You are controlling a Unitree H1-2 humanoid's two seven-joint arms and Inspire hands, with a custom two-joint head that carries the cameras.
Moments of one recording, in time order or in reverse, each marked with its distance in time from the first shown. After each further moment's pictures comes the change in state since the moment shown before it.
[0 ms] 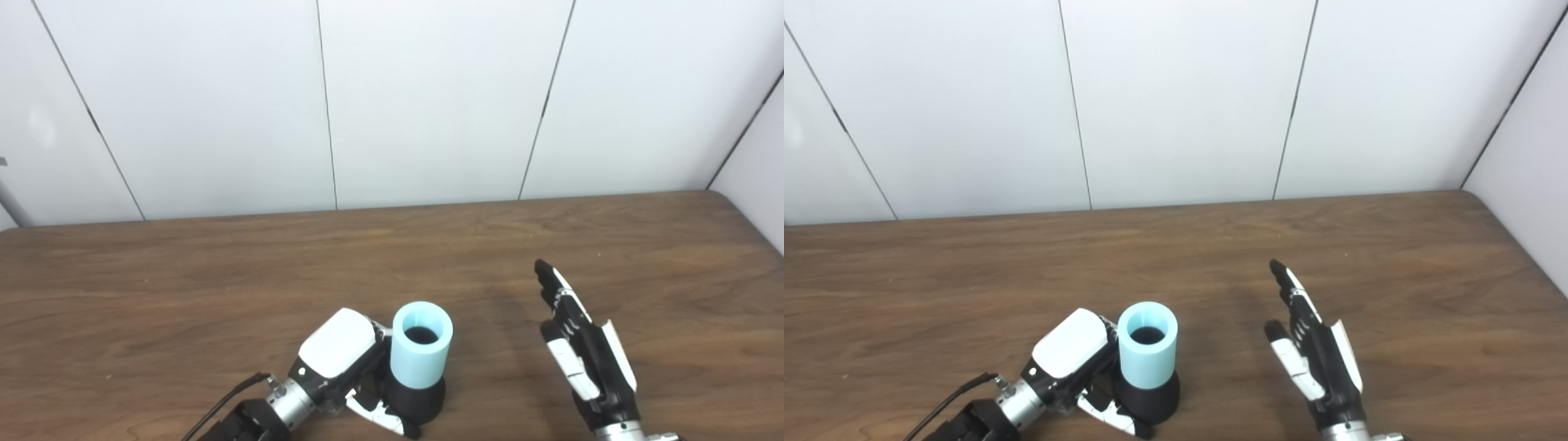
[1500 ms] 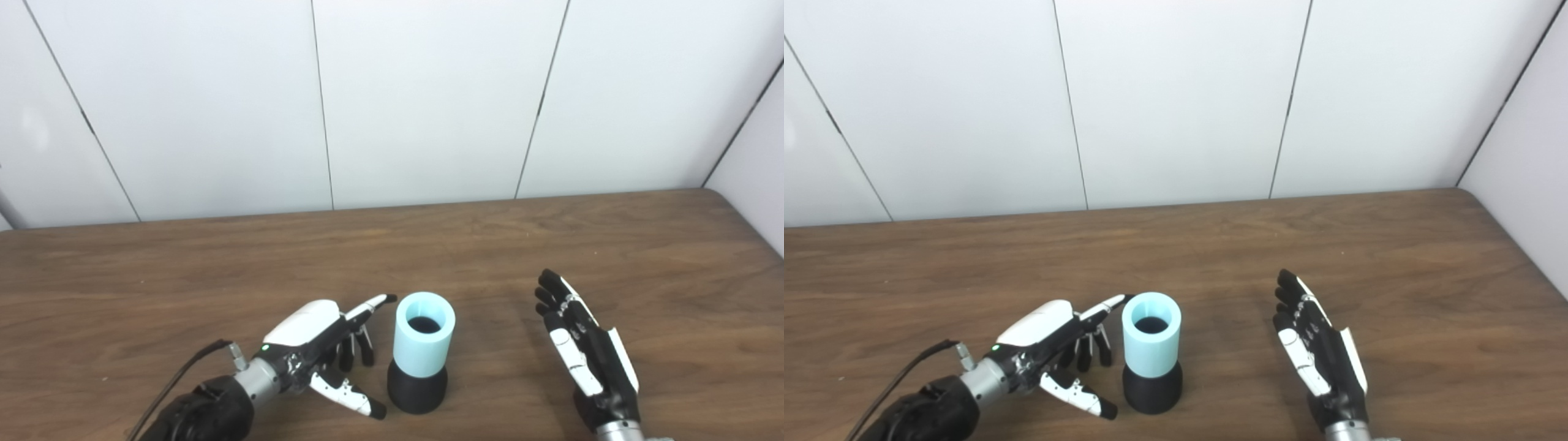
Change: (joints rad) left arm 0.047 0.087 0.196 -0.342 -0.389 0.439 -0.588; right arm -0.018 0.022 -0.012 0.046 0.006 0.013 0.000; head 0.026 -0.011
